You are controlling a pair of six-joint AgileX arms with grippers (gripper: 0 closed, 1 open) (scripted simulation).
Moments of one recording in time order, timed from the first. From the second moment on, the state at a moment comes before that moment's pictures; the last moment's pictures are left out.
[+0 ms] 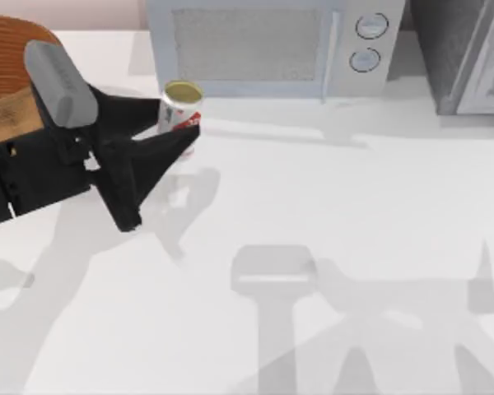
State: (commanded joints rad) left arm -0.27 1.27 0.53 0.64 0.83 0.01; right arm 0.00 0.00 0.00 0.00 0.00 0.00
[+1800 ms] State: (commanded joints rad) left arm -0.33 2.51 1.06 1.42 1.29 0.03; right arm 0.00 0.00 0.00 0.00 0.00 0.00
